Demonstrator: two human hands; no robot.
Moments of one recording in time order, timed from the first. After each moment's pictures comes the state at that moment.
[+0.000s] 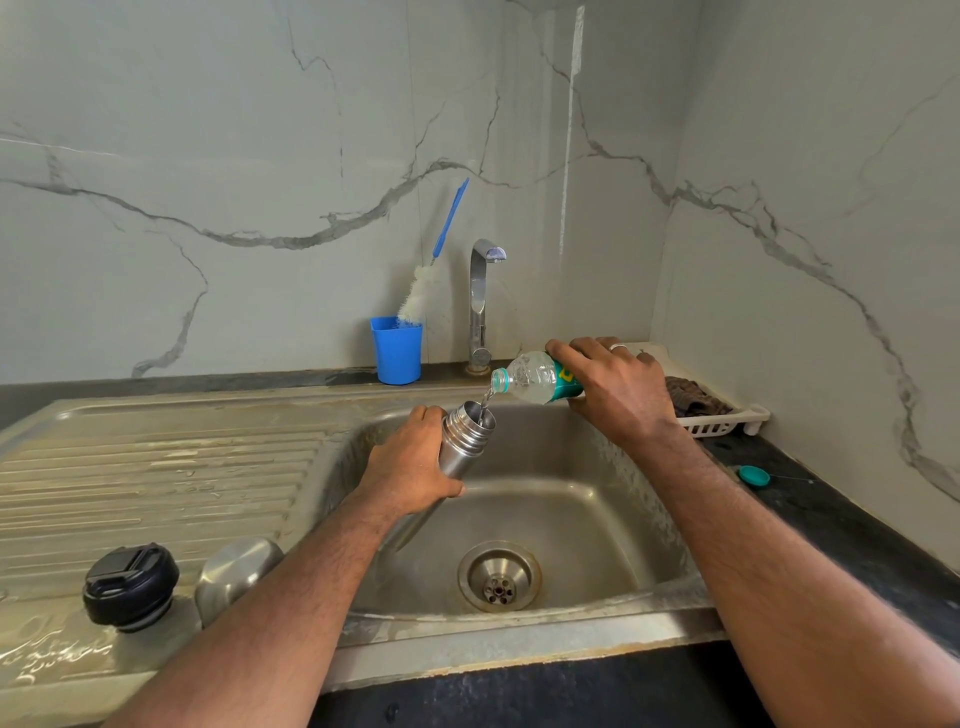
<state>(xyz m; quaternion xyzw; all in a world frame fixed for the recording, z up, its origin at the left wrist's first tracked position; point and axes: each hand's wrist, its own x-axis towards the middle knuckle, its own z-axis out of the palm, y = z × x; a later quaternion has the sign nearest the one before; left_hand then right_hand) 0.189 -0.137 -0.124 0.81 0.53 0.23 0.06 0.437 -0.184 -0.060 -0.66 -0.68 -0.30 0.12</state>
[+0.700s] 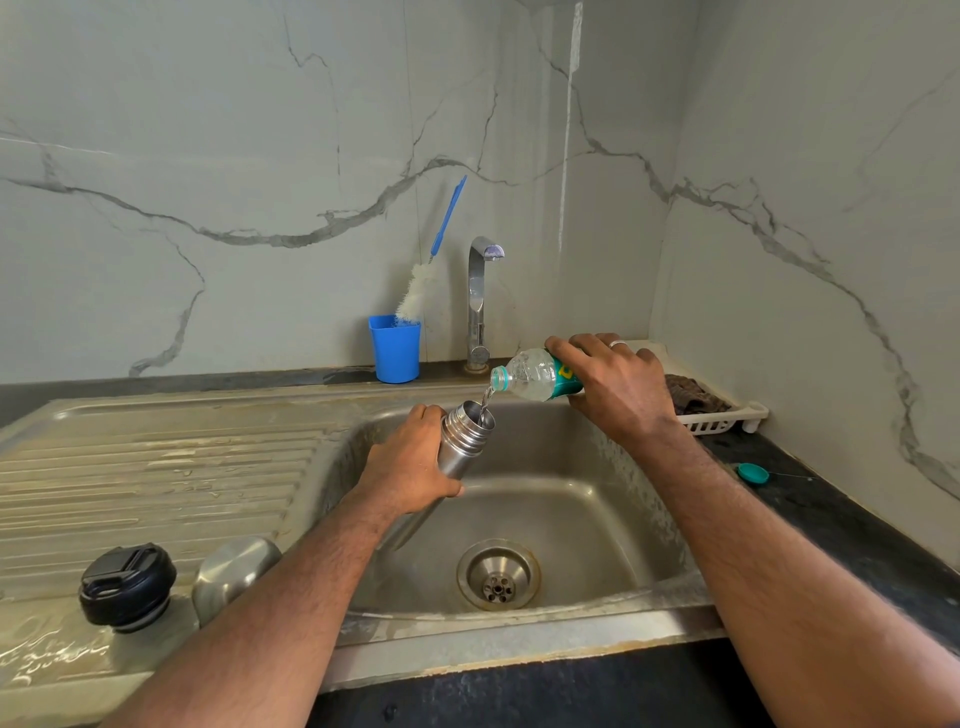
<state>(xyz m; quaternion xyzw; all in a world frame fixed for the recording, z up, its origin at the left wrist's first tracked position) 0.189 -0.138 -0.124 0.82 0.53 0.23 0.06 0.438 -0.182 -0.061 -0.66 -0.67 -0.31 0.13</state>
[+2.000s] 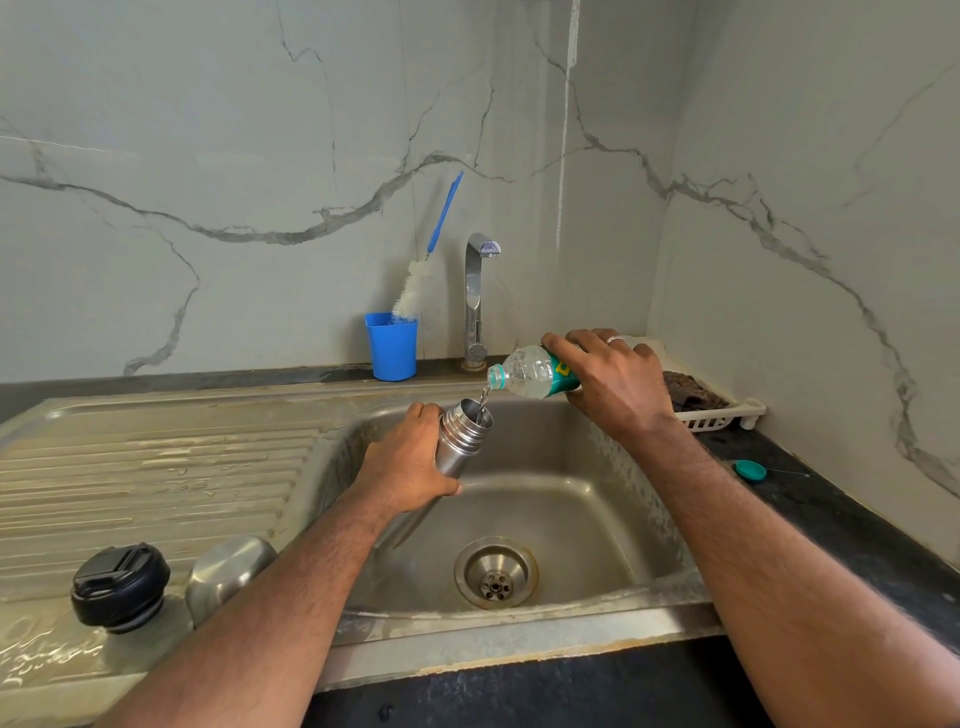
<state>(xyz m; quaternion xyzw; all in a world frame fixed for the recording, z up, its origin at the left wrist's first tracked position) 0.190 -0.135 -0.127 0.82 0.53 0.23 0.05 0.442 -0.178 -0.064 -0.65 -0.68 -0.31 0.13</state>
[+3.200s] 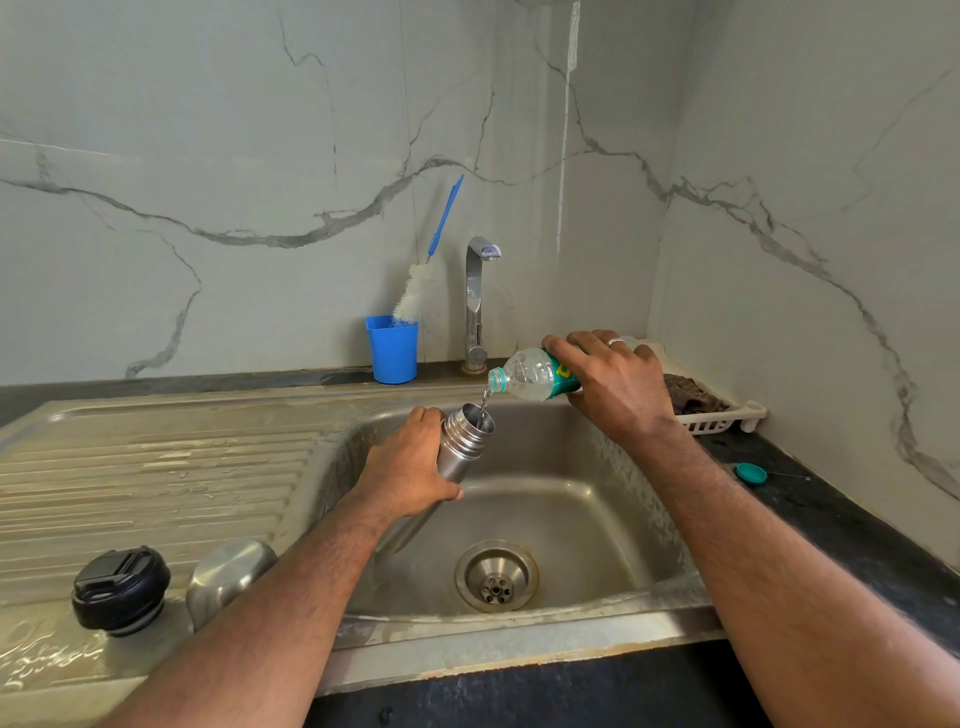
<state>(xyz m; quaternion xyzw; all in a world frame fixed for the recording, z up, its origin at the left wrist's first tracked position) 0.191 -0.136 -0.128 0.82 0.53 0.21 0.06 0.439 -0.182 -0.060 -0.66 -0.67 -0.31 0.13</state>
